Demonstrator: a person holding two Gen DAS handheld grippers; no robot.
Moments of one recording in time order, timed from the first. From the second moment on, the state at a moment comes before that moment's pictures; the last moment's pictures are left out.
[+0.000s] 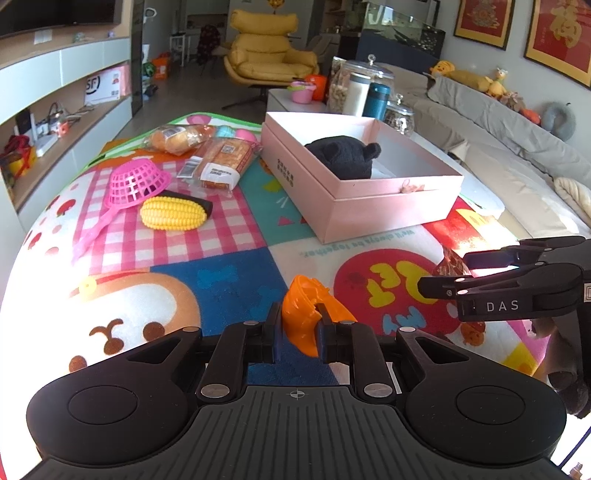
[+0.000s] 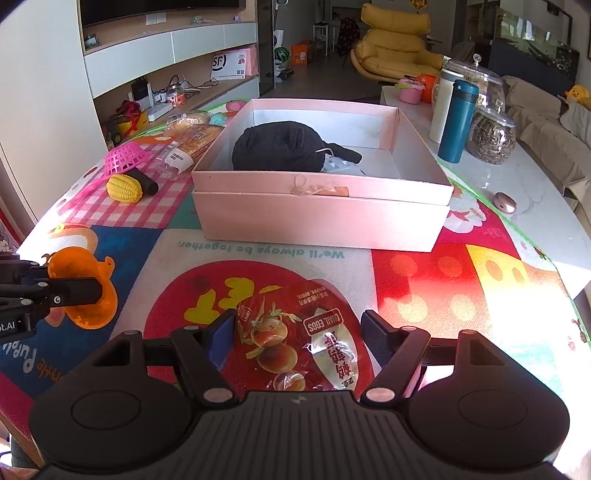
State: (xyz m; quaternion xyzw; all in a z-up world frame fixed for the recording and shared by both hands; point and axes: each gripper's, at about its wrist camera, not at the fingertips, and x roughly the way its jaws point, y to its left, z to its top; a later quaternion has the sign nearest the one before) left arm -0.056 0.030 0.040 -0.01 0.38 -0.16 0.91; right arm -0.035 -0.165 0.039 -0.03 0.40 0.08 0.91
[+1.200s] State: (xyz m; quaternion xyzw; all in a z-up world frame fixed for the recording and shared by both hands) left arm -0.068 0.024 0.043 0.00 0.37 -0.18 0.91; right arm -0.065 -0.185 0.043 -0.05 0.40 0.14 0.91
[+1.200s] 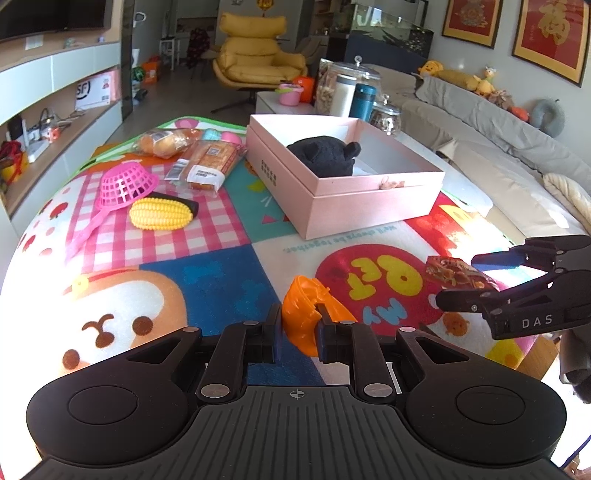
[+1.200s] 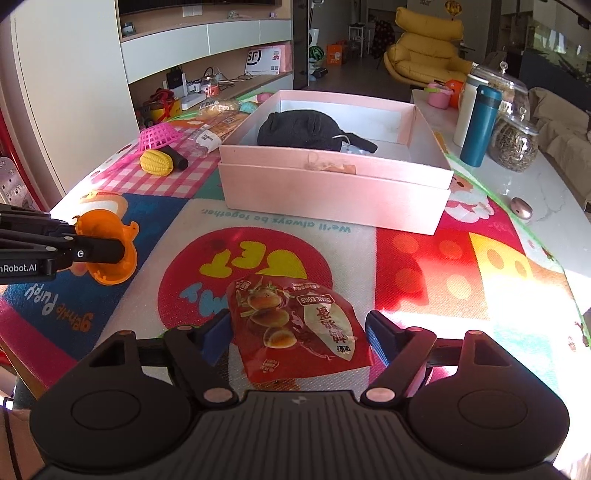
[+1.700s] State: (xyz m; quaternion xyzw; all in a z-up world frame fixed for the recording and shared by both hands) left arm 0.010 -0.026 0.130 -0.07 0.28 -0.23 0.93; right arm -0.088 -0.213 0.086 -0.04 0.33 0.10 0.94
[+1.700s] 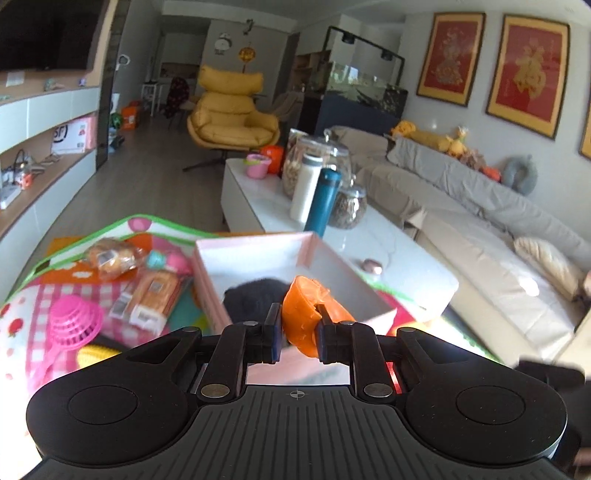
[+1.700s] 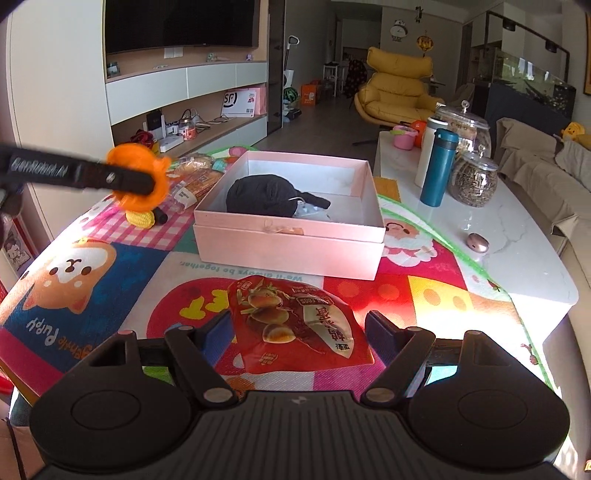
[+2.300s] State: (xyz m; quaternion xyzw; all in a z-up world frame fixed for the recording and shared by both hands) left arm 0.008 -0.010 0.073 -0.06 0.30 -0.18 0.93; right arm -0.051 -0.245 0.095 0.00 0.32 0.05 0.94
